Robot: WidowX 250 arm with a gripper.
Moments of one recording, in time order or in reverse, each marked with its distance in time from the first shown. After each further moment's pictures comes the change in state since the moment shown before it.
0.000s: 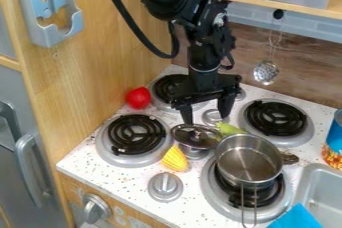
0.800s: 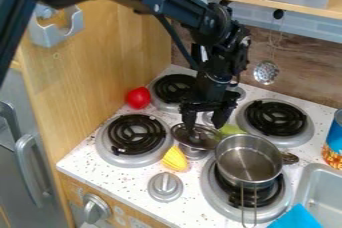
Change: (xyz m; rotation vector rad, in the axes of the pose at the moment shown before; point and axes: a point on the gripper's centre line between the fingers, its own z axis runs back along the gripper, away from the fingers) arm 0.040 0.006 -0.065 0.301 0.047 0.112
